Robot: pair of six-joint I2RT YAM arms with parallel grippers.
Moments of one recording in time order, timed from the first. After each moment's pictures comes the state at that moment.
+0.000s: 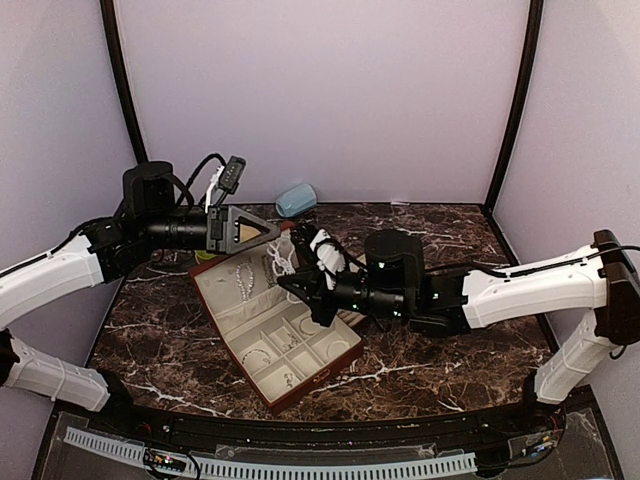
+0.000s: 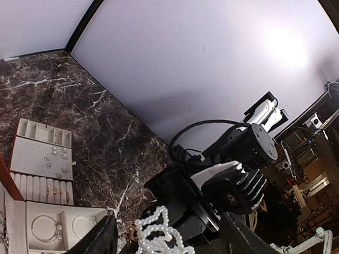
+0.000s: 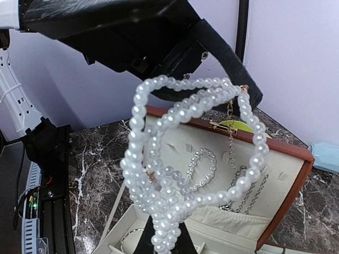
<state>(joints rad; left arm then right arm) -0.66 1.17 1.00 -0.02 0.73 -0.59 1.20 1.56 1.01 0.37 0.00 0.00</state>
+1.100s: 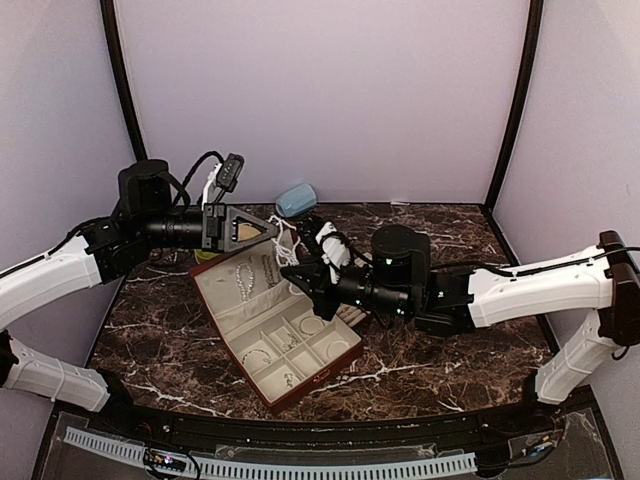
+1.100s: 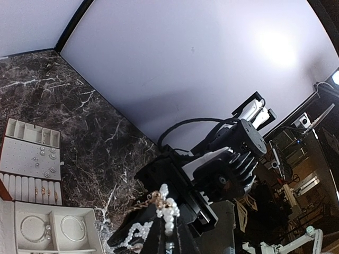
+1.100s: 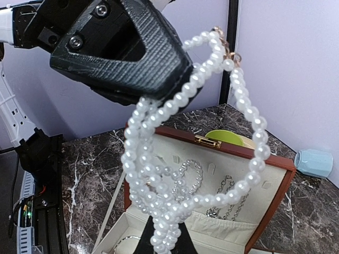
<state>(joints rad) -0.67 1.16 1.00 0.00 0.78 -0.64 1.20 1.53 1.01 0.39 0.05 -0.01</state>
